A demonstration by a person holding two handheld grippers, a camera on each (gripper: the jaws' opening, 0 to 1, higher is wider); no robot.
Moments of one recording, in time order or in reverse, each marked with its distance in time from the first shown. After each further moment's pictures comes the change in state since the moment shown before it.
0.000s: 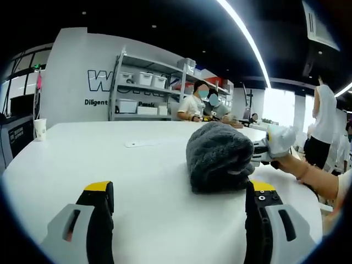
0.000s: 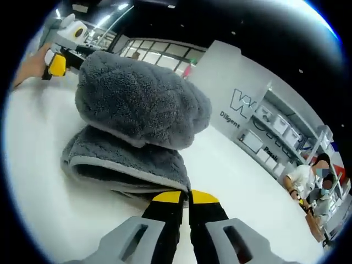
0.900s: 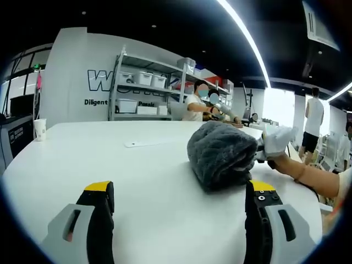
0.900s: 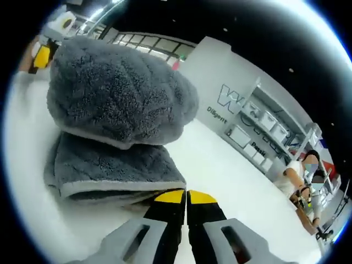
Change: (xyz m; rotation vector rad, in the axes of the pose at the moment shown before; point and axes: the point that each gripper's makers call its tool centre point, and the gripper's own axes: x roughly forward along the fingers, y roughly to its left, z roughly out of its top) left arm 0.000 0.001 0.002 -0.001 -0.005 -0.002; right arm 0.009 -0.039 -0.006 0.049 0.049 -0.117
